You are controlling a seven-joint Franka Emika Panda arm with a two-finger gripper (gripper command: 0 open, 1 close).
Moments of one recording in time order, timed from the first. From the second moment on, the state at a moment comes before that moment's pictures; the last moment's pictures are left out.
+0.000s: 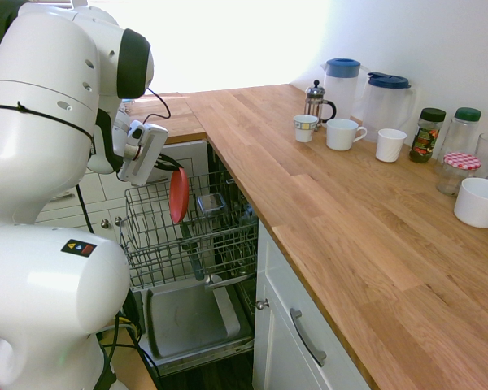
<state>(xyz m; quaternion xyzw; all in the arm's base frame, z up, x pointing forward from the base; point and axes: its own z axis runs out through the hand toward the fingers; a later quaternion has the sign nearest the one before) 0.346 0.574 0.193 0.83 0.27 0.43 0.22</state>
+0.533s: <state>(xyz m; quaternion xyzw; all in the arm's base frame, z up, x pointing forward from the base) 0.340 0.597 0.179 0.83 0.28 0.43 0.21</state>
